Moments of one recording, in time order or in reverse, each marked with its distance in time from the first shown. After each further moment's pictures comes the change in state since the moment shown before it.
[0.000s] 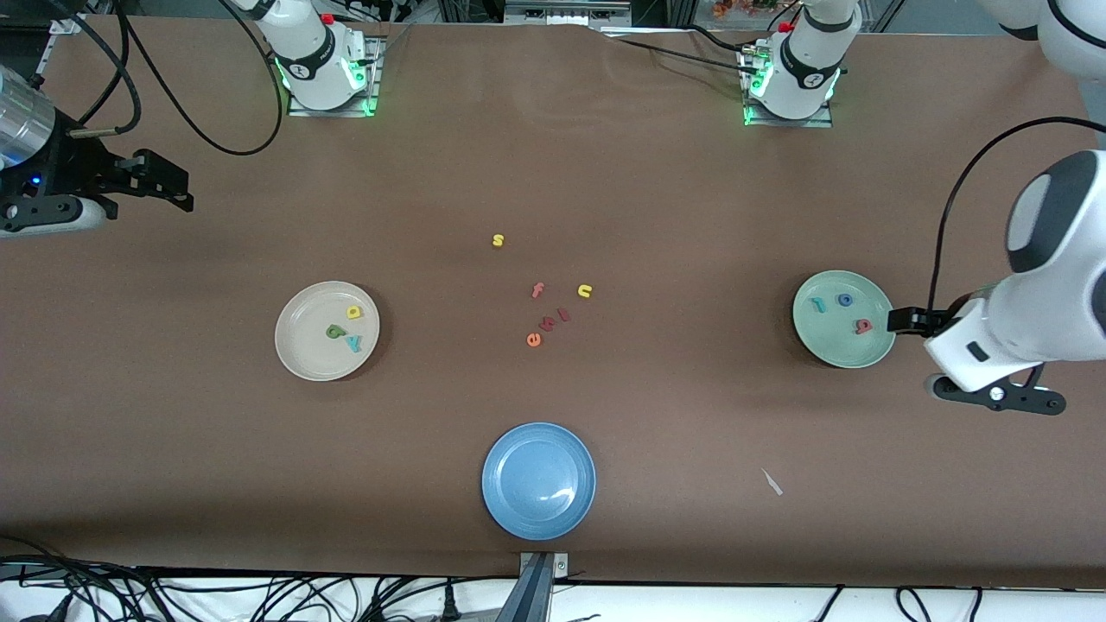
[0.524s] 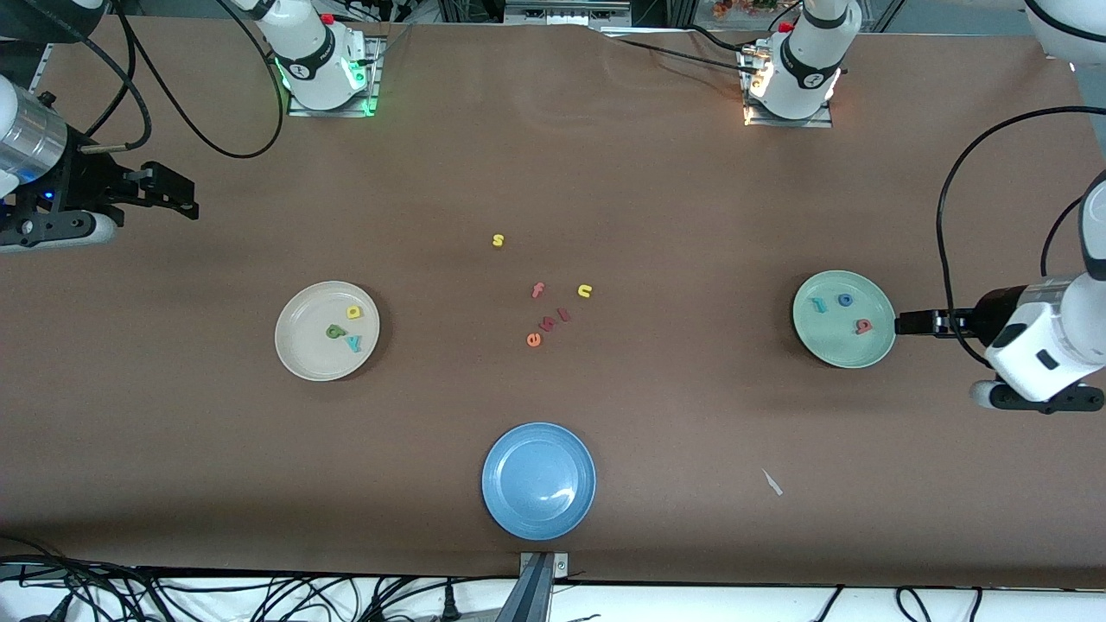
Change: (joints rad) left arm -0.339 -0.115 0.719 0.037 -0.623 0.081 0.051; right arm 0.000 0.022 0.001 0.000 -0.008 -0.003 -0.002
